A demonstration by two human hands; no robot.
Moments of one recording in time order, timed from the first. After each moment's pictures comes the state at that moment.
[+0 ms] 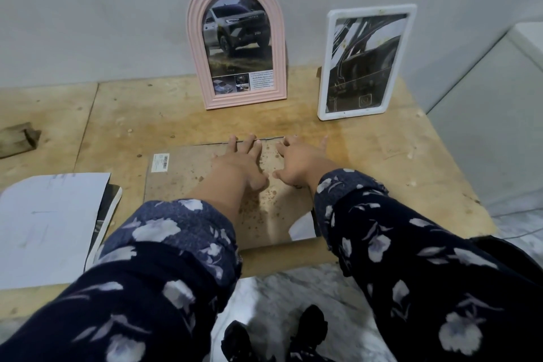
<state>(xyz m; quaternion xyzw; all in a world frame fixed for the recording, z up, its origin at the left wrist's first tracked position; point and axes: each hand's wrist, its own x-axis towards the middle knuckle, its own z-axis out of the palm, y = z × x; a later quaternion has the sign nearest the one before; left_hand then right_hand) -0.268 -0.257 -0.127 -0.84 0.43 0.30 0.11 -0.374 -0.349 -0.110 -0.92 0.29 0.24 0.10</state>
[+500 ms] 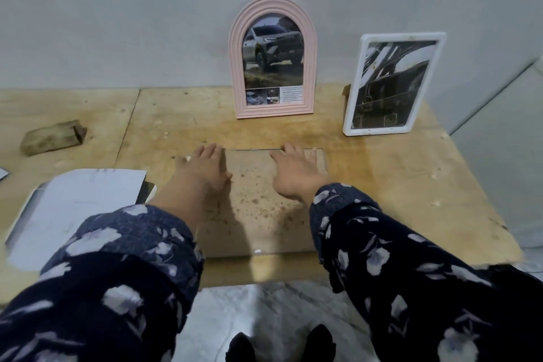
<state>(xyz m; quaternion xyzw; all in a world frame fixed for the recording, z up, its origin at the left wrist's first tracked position) -0.203 -0.167 -0.108 -0.90 0.37 0.22 0.10 -0.339 -0.301 -0.107 -0.93 0.28 0.16 0.15</state>
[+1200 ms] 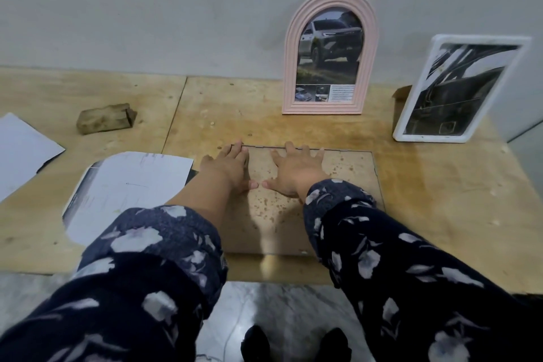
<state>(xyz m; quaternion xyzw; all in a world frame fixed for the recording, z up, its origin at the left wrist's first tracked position) -0.171 -0.126 -0.117 -0.88 0.37 0.27 0.12 -0.263 -0.243 -0.117 -0.93 0.26 0.26 0.05</state>
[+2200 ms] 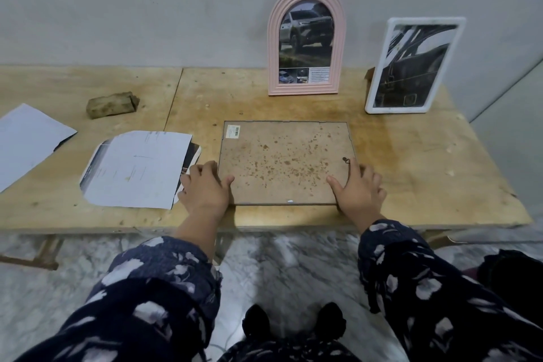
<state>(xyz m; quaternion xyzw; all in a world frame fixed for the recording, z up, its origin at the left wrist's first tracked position) -0.272 -0.040 -0.141 -0.97 0.13 0.12 -0.18 -0.454 -0.243 -0.147 -0.85 0.51 -0.03 0.16</state>
